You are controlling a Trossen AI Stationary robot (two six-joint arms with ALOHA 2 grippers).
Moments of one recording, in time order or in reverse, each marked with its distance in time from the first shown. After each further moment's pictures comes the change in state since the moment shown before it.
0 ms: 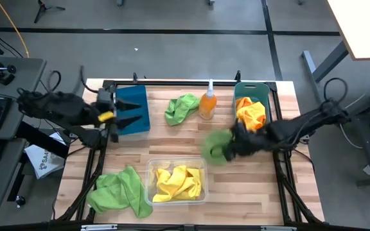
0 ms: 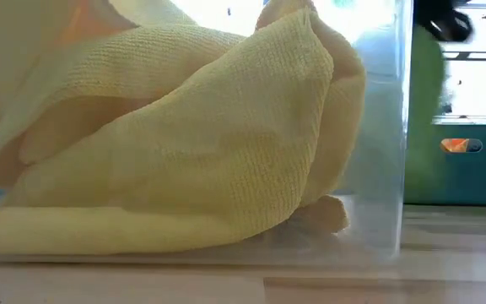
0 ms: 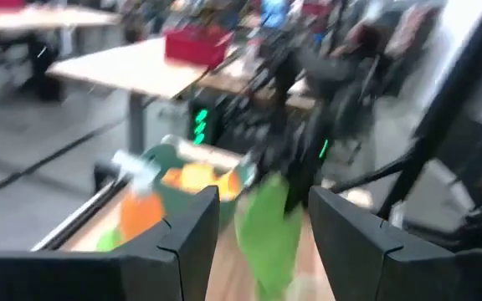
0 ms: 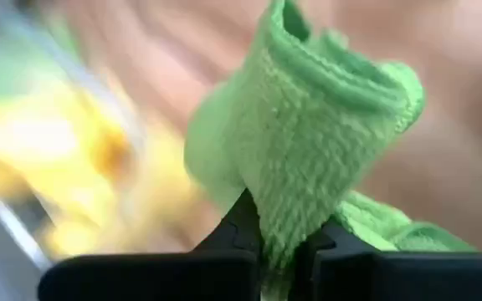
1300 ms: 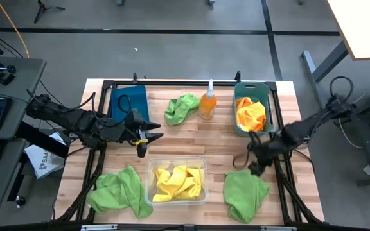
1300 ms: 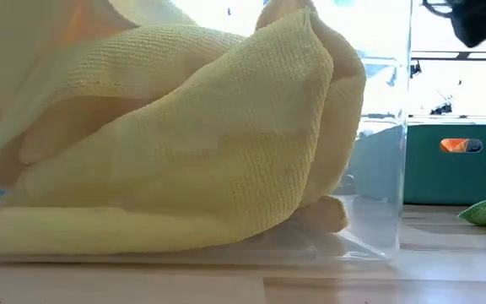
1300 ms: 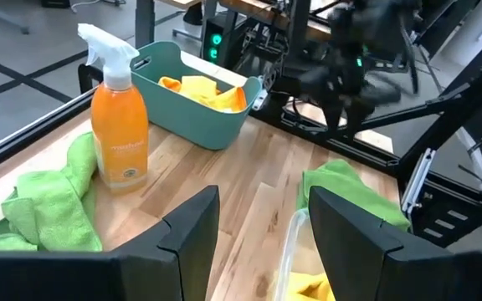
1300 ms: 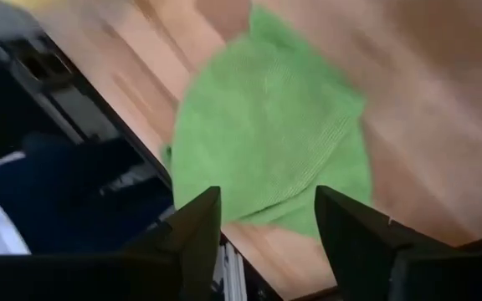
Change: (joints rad) left arm 0.003 0.148 -0.201 0.091 0.019 -0.246; right arm 0.130 -0.286 -0.340 -0.012 -0.579 0.140
